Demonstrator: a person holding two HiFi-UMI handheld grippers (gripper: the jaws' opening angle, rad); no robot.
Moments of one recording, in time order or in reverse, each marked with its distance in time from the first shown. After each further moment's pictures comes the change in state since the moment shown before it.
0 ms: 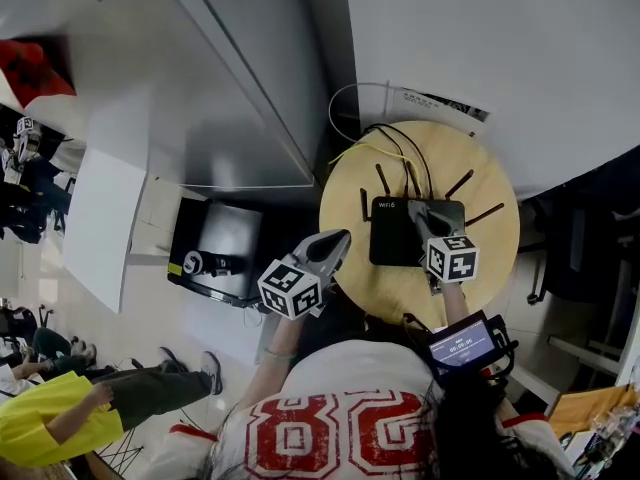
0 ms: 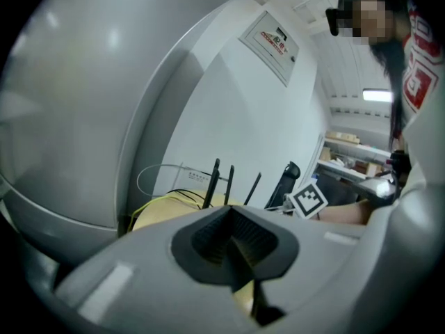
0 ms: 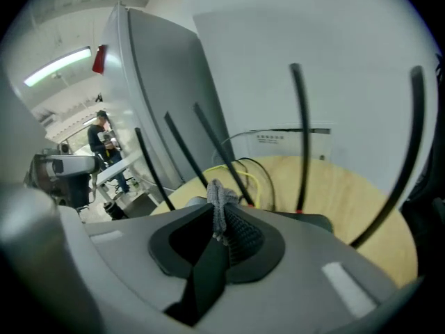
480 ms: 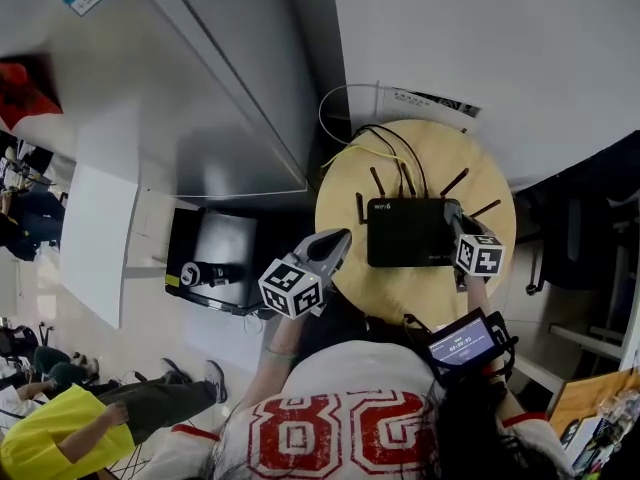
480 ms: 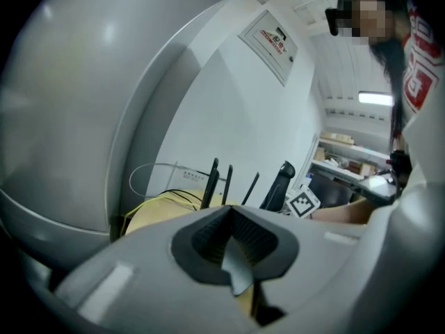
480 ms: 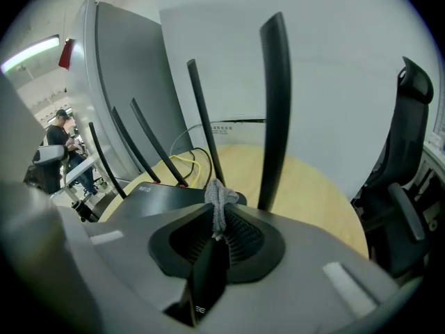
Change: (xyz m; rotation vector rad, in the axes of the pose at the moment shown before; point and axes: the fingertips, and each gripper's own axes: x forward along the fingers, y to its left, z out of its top) left arm 0.013 0.004 0.002 -0.001 0.012 -0.054; right arm -0.037 -0.107 -0.032 0.084 0.061 -0.243
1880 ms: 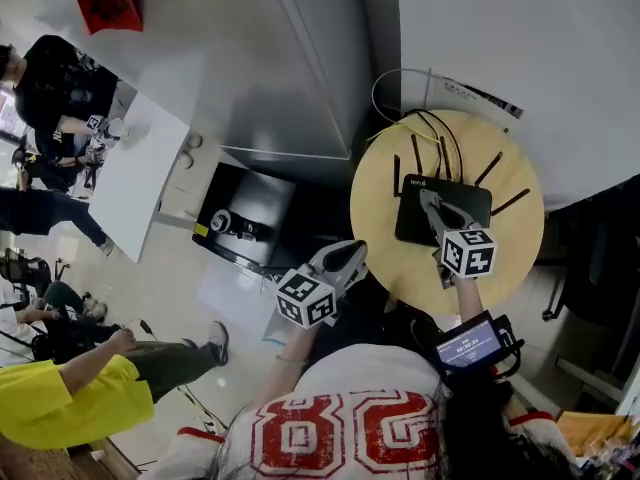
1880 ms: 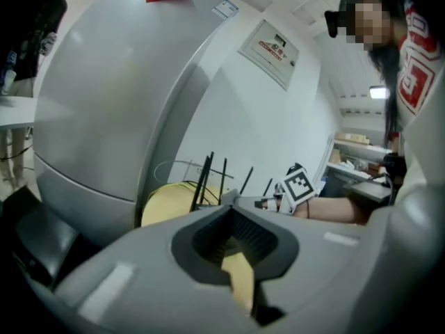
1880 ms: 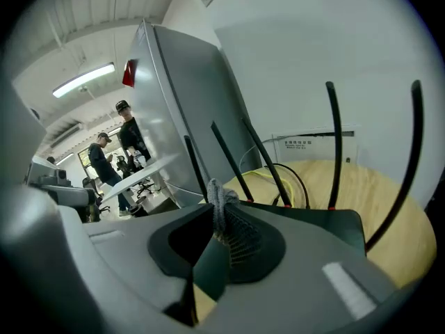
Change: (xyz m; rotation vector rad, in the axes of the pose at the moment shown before) left arm -0.077 -0.050 -0.042 -0.025 -0.060 0.170; right arm -0.022 0.169 0.026 -0.114 -0.142 0.419
